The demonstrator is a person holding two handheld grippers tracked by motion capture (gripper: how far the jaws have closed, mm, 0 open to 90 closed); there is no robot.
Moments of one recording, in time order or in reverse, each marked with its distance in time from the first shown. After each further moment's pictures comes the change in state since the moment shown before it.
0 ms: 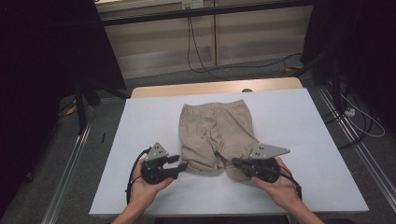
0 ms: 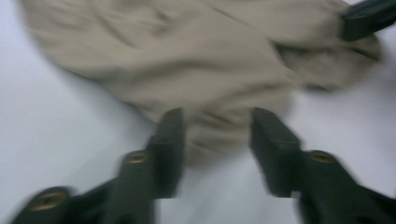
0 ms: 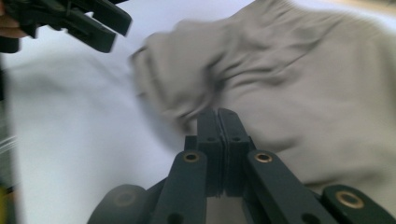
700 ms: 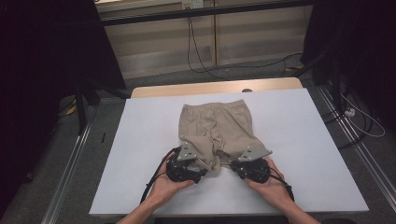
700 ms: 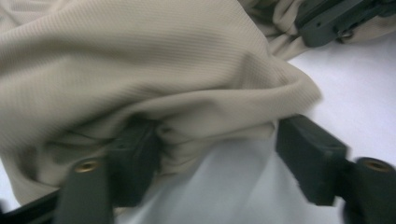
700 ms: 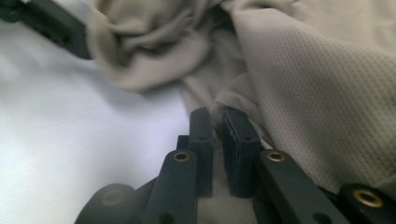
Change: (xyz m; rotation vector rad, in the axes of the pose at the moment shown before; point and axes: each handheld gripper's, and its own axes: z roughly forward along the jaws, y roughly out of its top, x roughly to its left) left arm -0.009 0.016 0.074 0.115 0.012 0.148; right arm -0.012 -0.017 0.036 0.162 -0.105 -0.054
